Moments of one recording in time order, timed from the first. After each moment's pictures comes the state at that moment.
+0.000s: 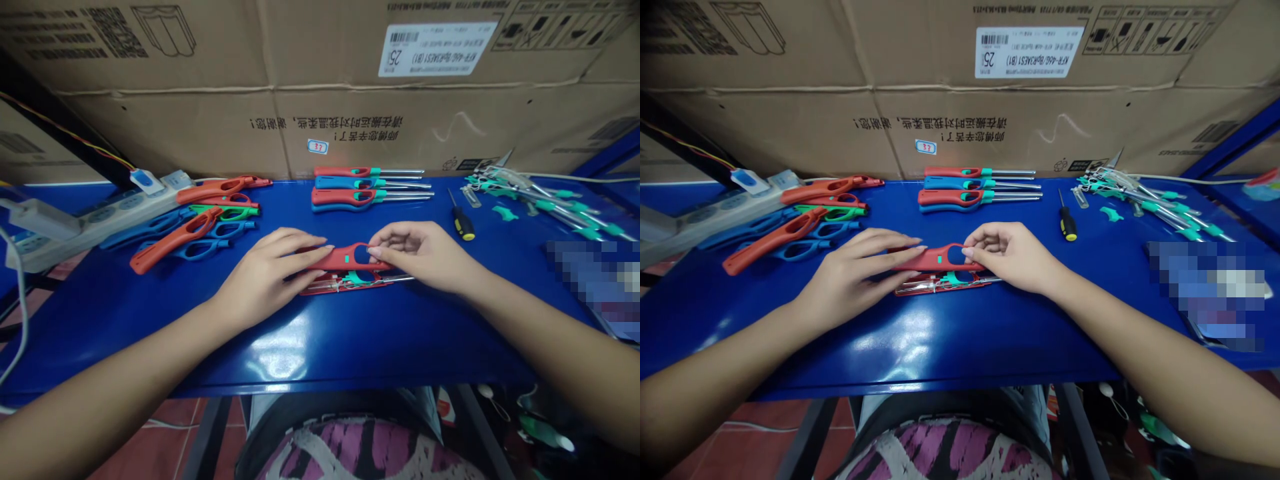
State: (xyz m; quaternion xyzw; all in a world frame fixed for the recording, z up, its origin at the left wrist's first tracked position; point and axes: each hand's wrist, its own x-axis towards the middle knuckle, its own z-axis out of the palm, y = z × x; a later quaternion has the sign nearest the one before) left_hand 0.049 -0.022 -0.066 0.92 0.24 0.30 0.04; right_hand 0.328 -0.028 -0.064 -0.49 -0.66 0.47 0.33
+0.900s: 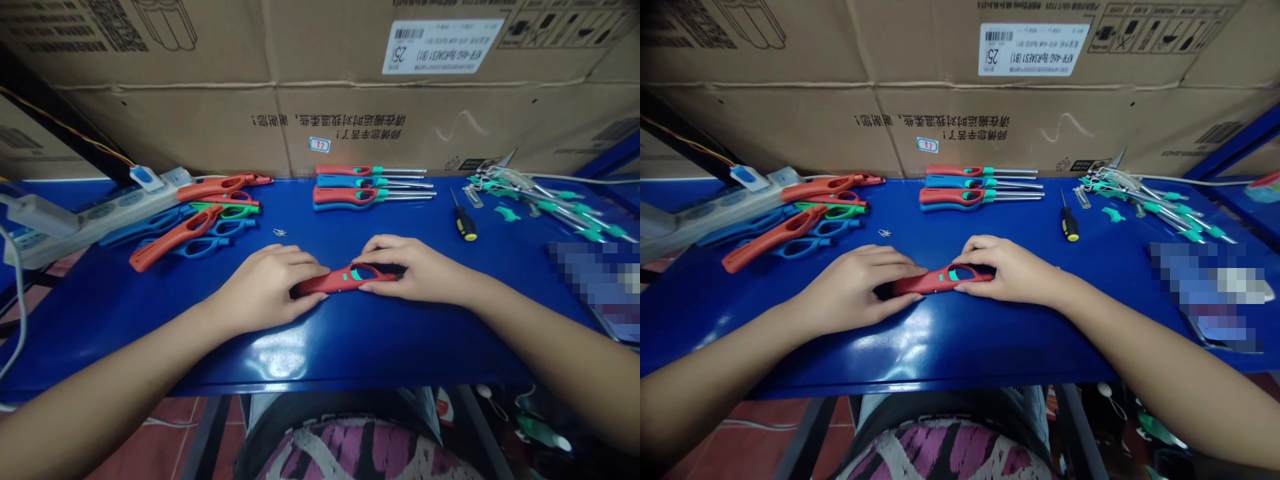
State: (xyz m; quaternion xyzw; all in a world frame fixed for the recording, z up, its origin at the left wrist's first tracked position) left_hand 0.050 -0.031 -0.059 0.94 0.29 0.14 0.10; right_hand 0.334 -0.027 -0.070 -0.34 -0.89 0.24 0.20
